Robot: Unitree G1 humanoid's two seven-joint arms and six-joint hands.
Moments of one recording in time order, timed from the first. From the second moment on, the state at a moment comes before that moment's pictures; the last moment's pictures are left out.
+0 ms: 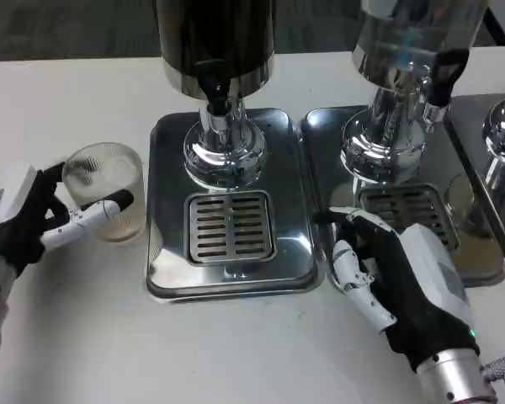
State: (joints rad) left arm -0.58 0.58 -0.25 1.30 0.52 -0.63 0.38; right arm 0.20 -0.15 0.28 -0.16 -0.60 -0.02 -0.16
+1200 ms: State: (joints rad) left arm -0.58 0.59 -0.26 1.30 0.52 -0.69 0.41; right arm 0.20 -0.16 0.28 -0.16 -0.60 -0.02 -0.14
